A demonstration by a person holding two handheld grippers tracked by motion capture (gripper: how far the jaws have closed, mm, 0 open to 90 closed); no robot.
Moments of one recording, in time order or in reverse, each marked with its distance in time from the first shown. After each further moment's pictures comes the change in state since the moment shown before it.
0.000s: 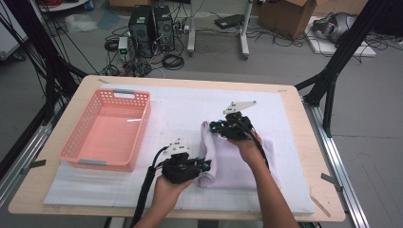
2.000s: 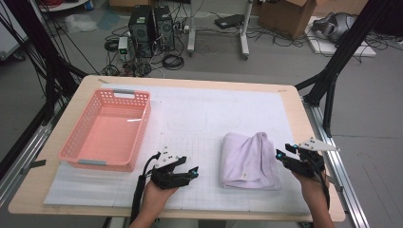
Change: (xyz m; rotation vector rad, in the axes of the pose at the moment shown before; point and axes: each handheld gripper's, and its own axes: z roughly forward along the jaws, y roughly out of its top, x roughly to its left) left arm 0.048 -0.055 -0.020 -0.032 0.192 0.114; right arm -0.021 -0.149 -0.147 -0.043 -0.396 0.201
